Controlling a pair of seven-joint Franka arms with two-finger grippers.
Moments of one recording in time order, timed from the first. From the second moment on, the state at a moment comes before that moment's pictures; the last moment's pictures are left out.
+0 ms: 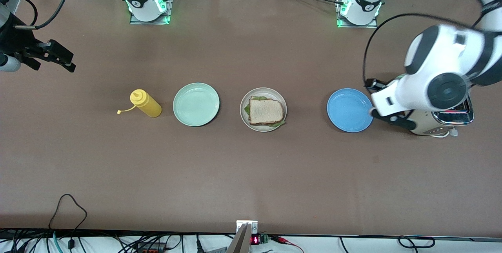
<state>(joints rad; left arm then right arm) 0.11 0.38 -0.37 -1.40 0.19 1.35 0.06 -0.01 -0.01 0.07 -1.59 -0.01 1.65 0.11</state>
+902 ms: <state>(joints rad) -0.02 0.05 -0.01 -1.53 0.04 1.51 0.06 -0.01 -0.01 0.07 -1.59 -0.01 1.65 0.11</state>
